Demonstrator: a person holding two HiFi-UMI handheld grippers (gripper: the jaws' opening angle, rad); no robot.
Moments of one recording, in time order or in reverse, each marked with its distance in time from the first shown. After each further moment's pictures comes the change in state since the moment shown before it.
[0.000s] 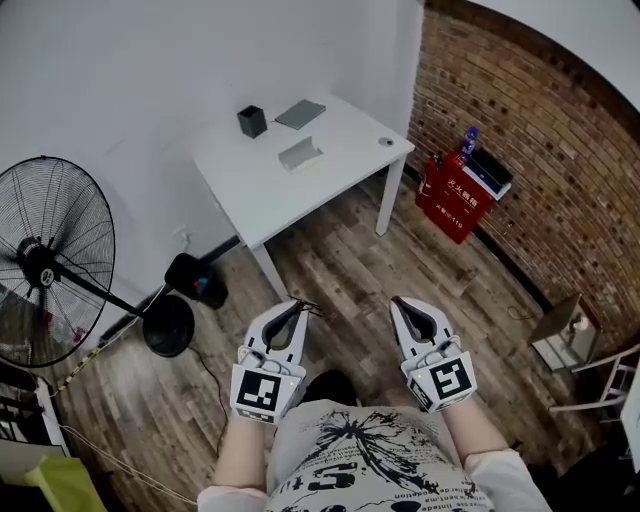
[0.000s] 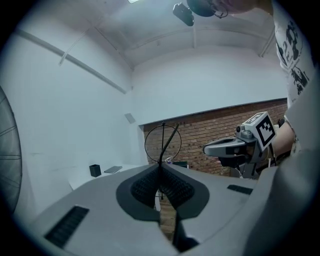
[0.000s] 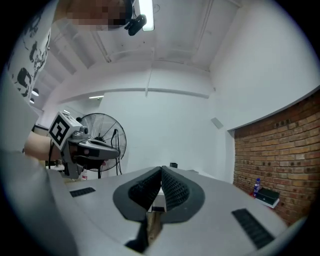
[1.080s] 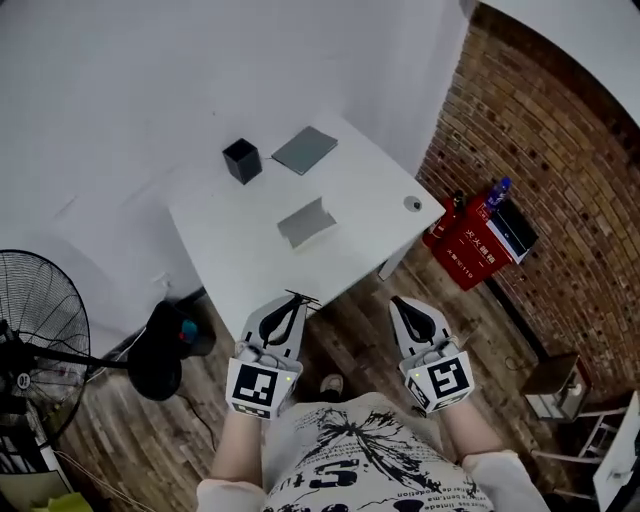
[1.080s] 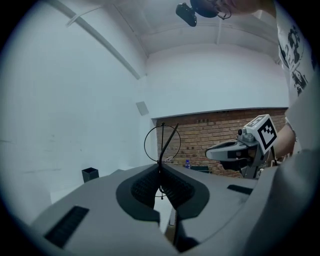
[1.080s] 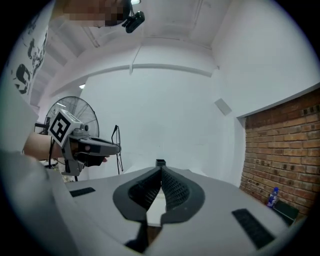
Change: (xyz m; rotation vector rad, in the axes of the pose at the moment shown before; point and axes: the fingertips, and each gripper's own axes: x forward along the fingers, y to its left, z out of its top) left arm 0.308 0.273 -0.018 -0.081 0.038 -0.013; right arm 0.364 -0.187 -0.012 -0.013 0.111 -0.004
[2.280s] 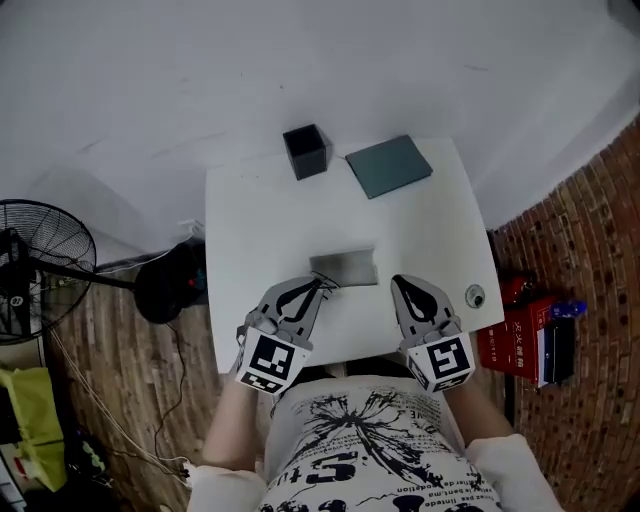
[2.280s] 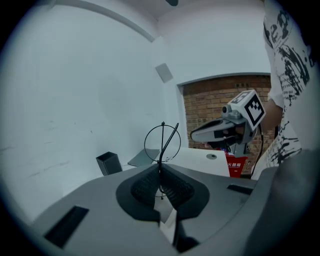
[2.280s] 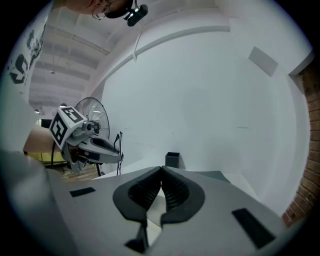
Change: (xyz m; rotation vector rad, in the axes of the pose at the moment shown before) left arm 0.218 0.154 -0.069 0.011 0.309 0.287; right arm 0.304 -0.130 -0.035 -0.023 0.081 0.481
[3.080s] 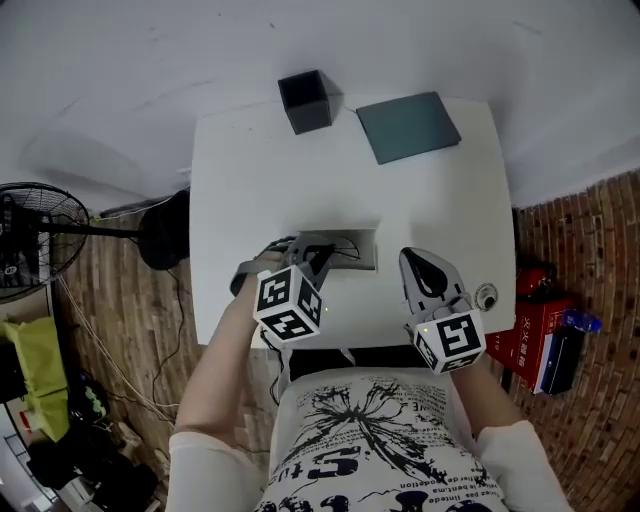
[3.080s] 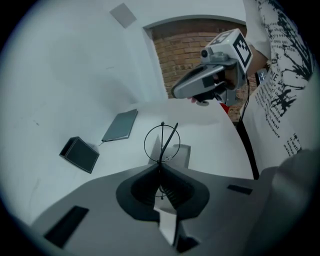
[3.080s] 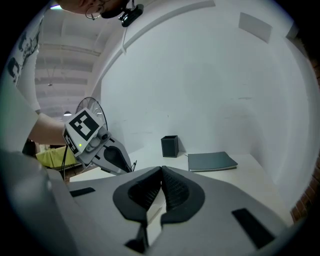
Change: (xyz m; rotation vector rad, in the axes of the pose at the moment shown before) left arm 0.128 -0.010 -0.098 0.321 0.504 -0.197; right arm 0.052 -0.067 -0.079 0.097 0.106 0.117
